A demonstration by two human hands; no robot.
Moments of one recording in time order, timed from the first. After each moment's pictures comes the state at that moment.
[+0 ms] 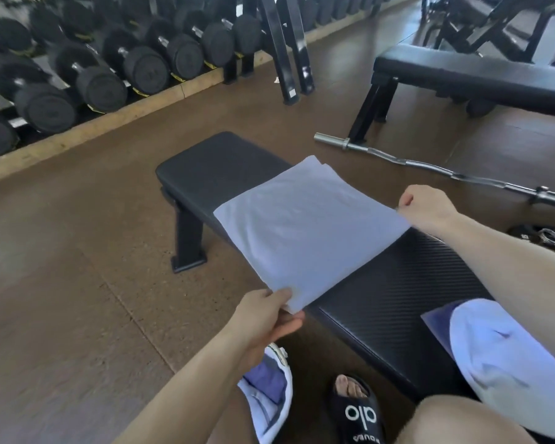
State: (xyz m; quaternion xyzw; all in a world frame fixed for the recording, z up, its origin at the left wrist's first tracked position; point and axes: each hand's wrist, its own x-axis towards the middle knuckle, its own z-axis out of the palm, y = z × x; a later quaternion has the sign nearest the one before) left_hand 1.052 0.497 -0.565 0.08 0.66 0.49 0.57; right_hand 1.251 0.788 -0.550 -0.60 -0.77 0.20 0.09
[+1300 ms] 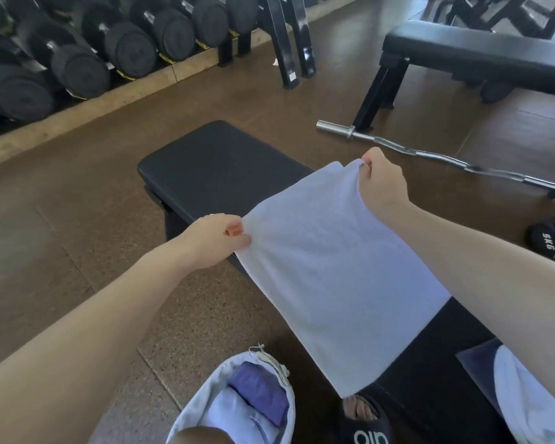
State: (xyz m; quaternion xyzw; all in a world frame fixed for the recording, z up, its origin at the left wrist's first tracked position) left_hand 0.902 0.595 -0.547 0.53 0.80 0.11 0.25; right_hand 1.134 0.812 -0.573 -0.53 -0.76 0.23 0.28
